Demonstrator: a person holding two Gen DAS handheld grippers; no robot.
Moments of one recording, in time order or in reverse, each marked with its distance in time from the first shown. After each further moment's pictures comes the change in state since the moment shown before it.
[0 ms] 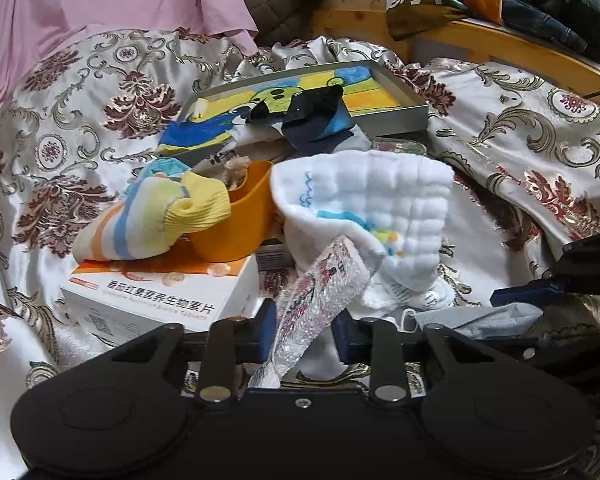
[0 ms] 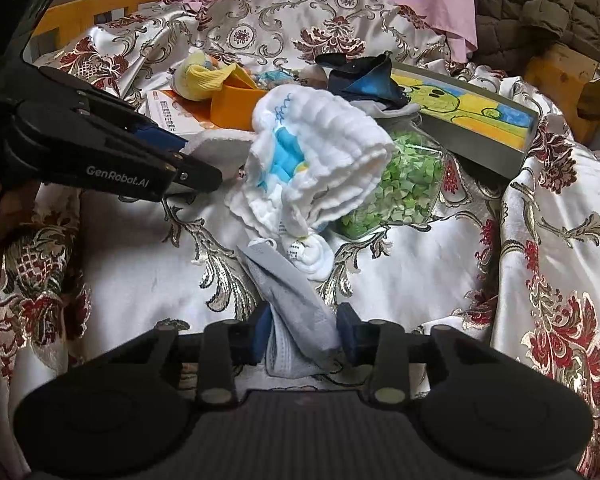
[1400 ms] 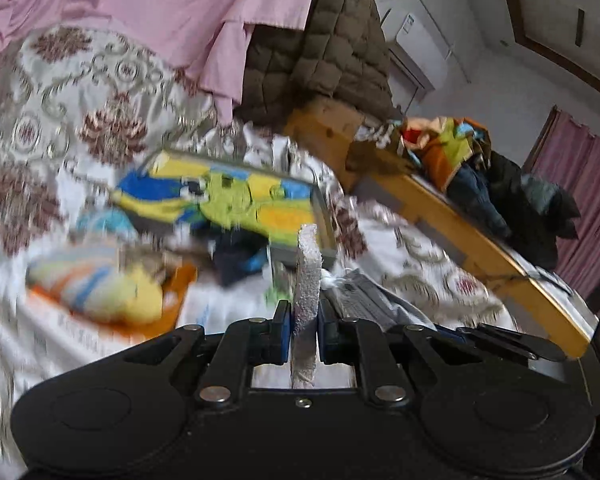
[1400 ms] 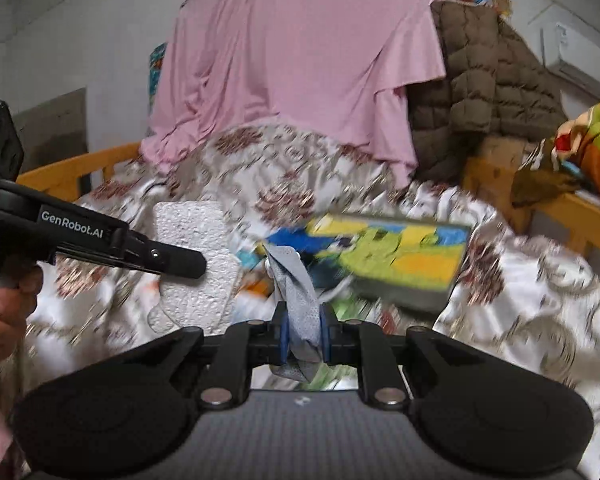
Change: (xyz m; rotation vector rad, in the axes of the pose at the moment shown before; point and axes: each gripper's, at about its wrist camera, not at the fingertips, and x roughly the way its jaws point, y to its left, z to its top) left arm -0.077 0.023 0.058 -0.382 -0.241 -0.314; right arm -0.093 -0.048 0.049 0.164 -0.423 -0.046
